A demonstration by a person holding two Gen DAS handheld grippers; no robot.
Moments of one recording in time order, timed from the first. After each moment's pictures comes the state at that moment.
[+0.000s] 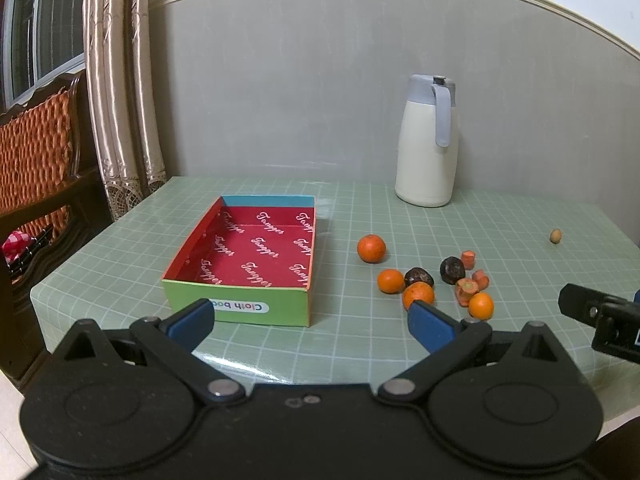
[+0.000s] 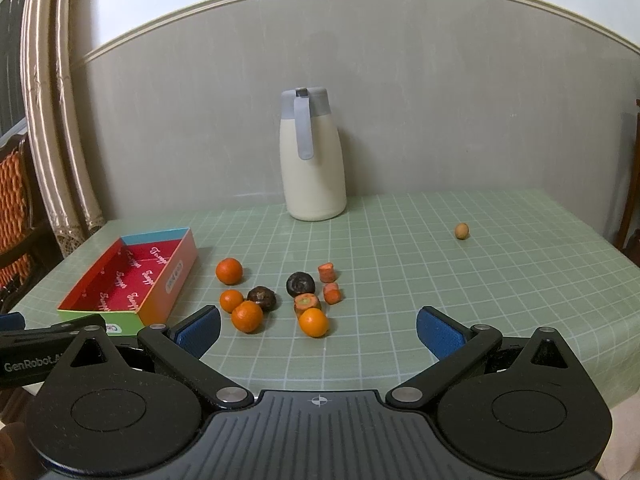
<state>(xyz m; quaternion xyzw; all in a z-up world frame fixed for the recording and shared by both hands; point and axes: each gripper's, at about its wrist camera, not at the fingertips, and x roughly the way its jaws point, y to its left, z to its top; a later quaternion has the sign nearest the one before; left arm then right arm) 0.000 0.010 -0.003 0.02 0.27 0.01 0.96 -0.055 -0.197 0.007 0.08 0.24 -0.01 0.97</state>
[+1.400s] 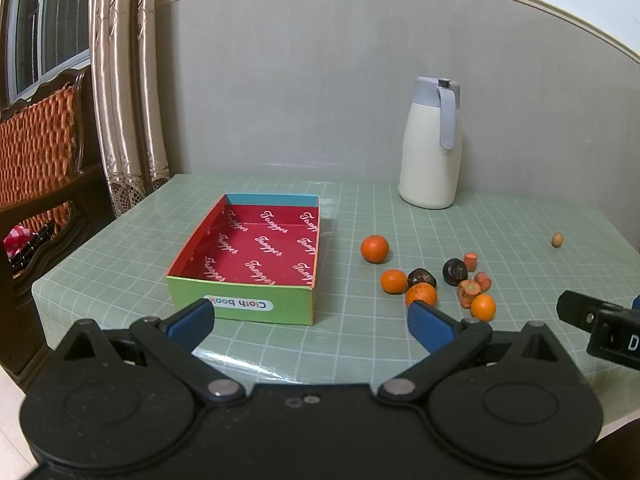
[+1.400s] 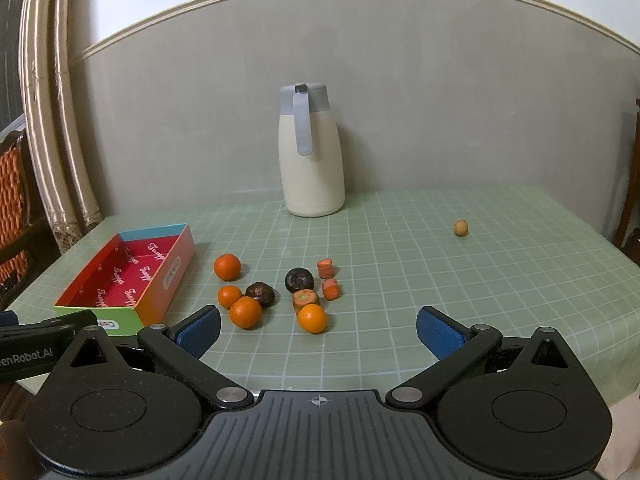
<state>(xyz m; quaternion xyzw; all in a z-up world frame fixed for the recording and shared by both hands) -0.002 0.014 -0.004 0.01 0.27 0.01 0.96 -0.053 -0.197 0.005 0.08 0.25 -0.02 0.97</state>
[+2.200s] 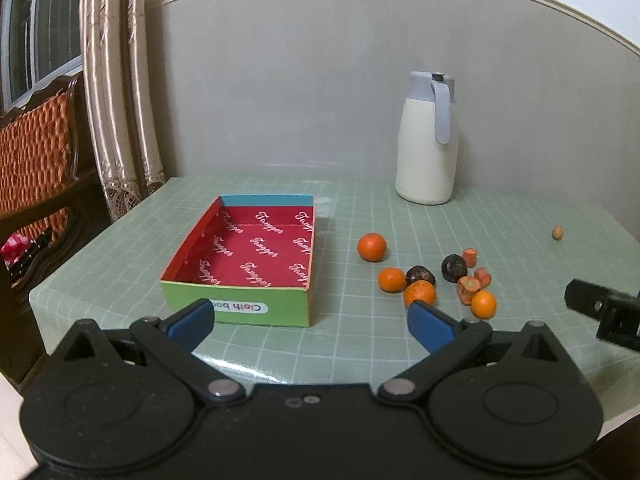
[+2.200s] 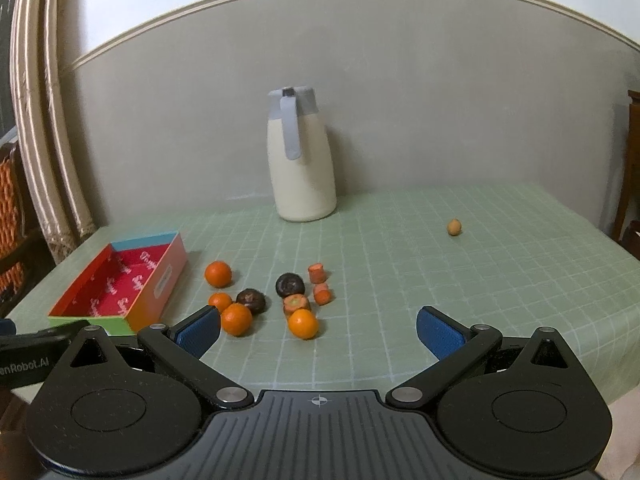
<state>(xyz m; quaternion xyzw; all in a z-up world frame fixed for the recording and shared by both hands) 0.005 0.006 -0.008 0.03 0.27 0.01 0.96 -0.047 -0.209 -0.001 0.10 0.24 -0.03 0.97</state>
